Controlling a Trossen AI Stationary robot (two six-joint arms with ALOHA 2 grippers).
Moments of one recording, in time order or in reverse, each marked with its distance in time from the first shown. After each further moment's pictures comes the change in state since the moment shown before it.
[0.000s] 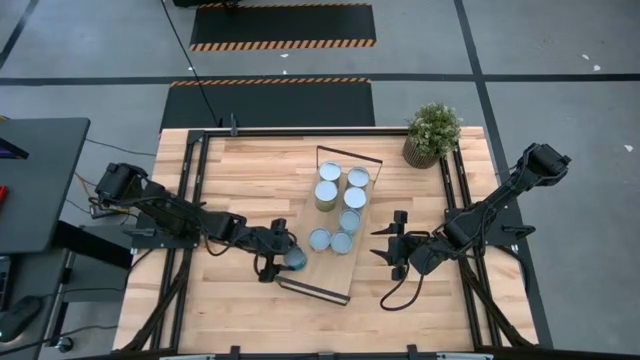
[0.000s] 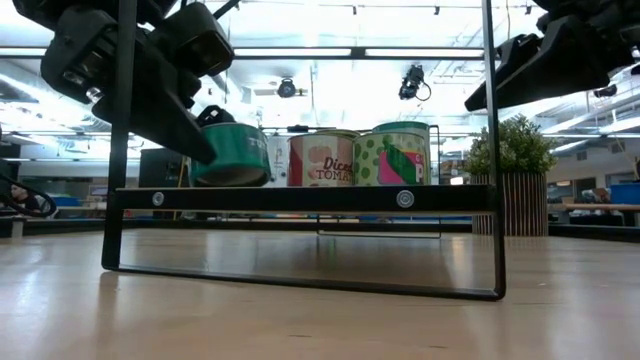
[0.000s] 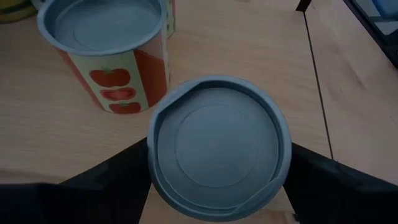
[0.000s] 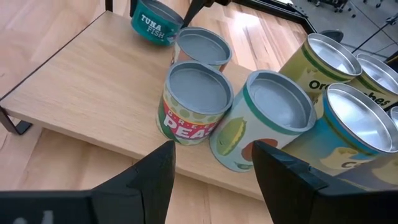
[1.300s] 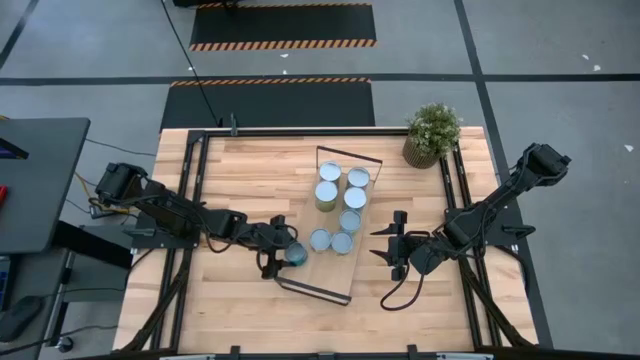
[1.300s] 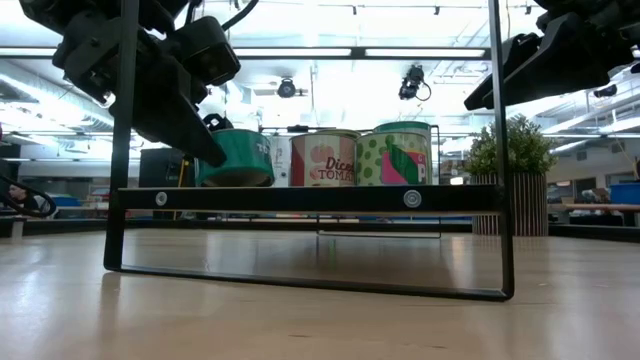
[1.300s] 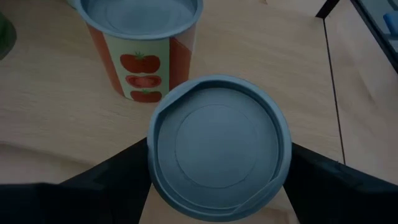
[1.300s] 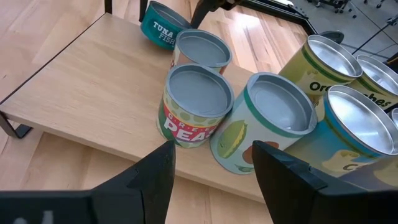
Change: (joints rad) left arm 0.031 -0.001 0.000 -0.014 0.008 -0.083; right arm 0.000 0.000 0.000 0.006 -0.002 -0.002
